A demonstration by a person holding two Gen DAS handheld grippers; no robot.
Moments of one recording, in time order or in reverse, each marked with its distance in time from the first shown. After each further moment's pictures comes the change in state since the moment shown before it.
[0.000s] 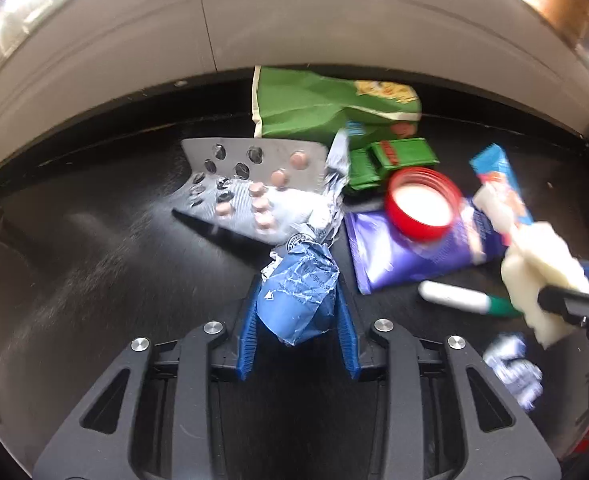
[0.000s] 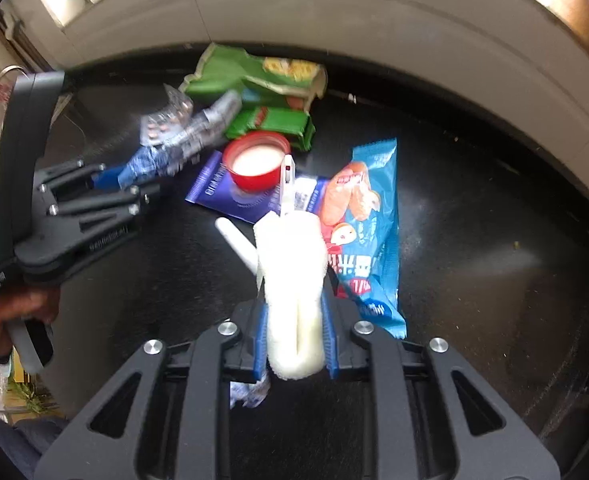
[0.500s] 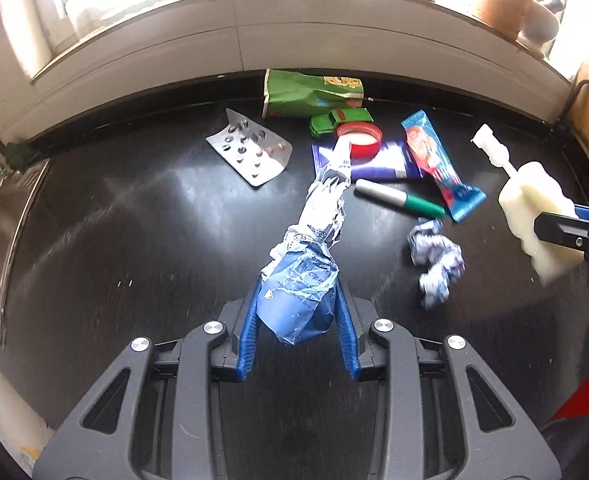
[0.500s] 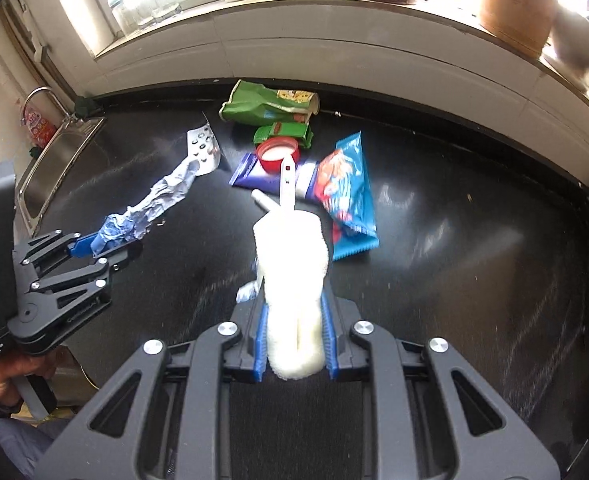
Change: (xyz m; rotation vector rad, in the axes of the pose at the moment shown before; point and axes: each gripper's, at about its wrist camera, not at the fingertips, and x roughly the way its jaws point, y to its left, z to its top) left arm -0.108 -0.024 -0.095 -0.054 -0.035 0.030; right arm -0.090 0.003 -0.072 0.045 -0.115 0.021
